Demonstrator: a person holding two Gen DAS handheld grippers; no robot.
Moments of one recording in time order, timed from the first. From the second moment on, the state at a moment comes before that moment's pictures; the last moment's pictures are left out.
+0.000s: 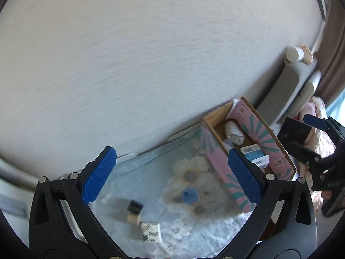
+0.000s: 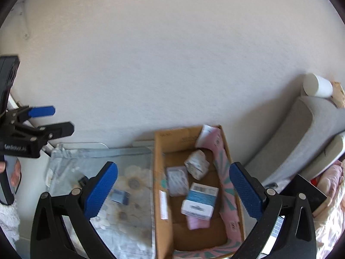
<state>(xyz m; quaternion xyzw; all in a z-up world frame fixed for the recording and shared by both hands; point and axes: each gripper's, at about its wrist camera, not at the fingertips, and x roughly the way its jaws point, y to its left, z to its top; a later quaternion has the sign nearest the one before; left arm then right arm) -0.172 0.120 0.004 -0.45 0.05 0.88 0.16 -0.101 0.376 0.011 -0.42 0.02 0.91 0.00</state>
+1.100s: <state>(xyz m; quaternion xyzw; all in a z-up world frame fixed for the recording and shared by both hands) -0.024 -0.037 -0.141 -0.49 -0.08 0.87 0.04 -0.135 0.185 -0.102 -0.48 -0.07 0.85 -0.20</state>
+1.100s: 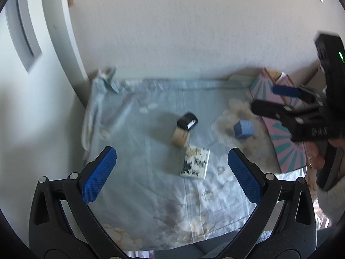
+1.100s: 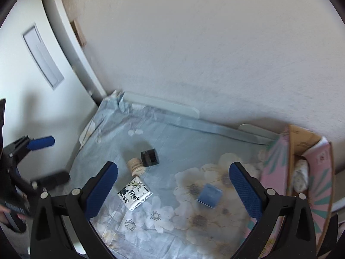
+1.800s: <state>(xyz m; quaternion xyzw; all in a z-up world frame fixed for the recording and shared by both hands) -0.037 0.026 -0.251 -0.50 -0.05 0.86 0.10 -0.185 0.122 -0.217 -0.53 -0.11 0.80 -0.25</state>
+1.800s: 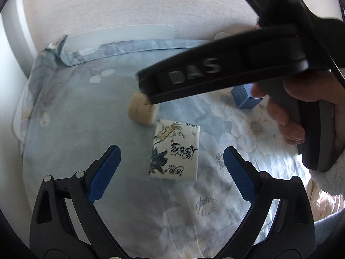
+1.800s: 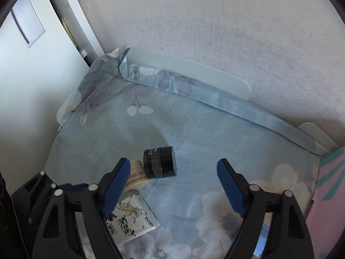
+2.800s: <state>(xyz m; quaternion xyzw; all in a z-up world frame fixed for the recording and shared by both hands) -0.044 0.063 -0.268 -0.50 0.00 0.86 0.11 -0.188 0.105 -0.230 -0.53 -0.11 0.79 -0.29</state>
